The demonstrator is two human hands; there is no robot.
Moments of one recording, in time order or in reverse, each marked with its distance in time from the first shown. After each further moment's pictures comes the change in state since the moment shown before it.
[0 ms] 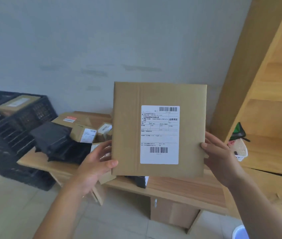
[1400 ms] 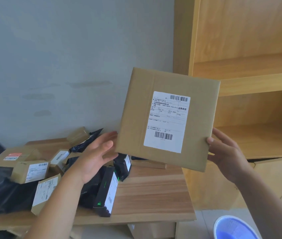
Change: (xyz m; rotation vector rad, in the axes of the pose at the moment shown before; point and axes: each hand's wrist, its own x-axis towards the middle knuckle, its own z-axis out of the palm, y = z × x) left_hand 0.137 0.025 0.152 0.039 -0.315 -0.004; right_hand -0.013 -0.029 -0.168 0.048 0.291 -0.120
